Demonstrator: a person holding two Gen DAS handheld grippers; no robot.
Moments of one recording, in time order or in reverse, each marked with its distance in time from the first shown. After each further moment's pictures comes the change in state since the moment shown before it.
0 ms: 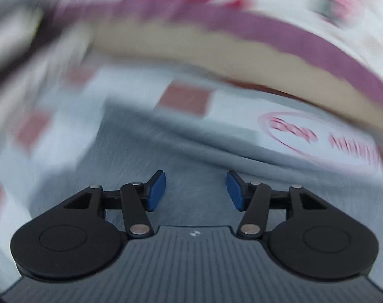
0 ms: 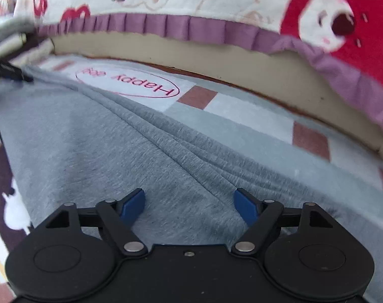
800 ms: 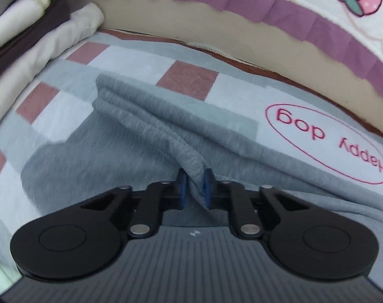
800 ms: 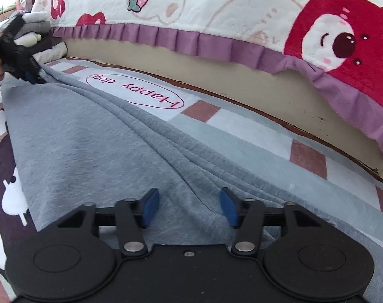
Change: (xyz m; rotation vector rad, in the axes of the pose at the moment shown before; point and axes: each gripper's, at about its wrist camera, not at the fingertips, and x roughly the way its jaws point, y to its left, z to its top) left arm -0.003 -0.055 -0.019 0.007 0.011 0.146; right arm -0.004 0.002 -0.004 -0.118 -0.066 -0.009
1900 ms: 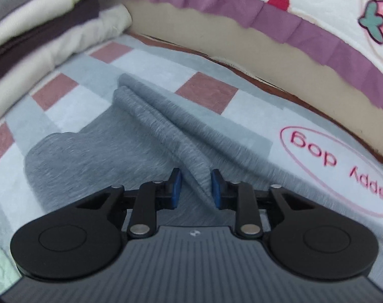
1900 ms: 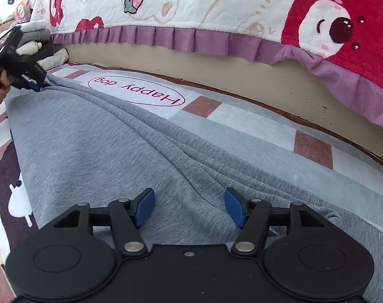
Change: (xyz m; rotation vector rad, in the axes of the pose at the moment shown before) left arm 0.009 -0.006 0.006 -0.108 -0.065 0.083; right arm 0.002 -0.009 -0.001 0.039 0.005 0.042
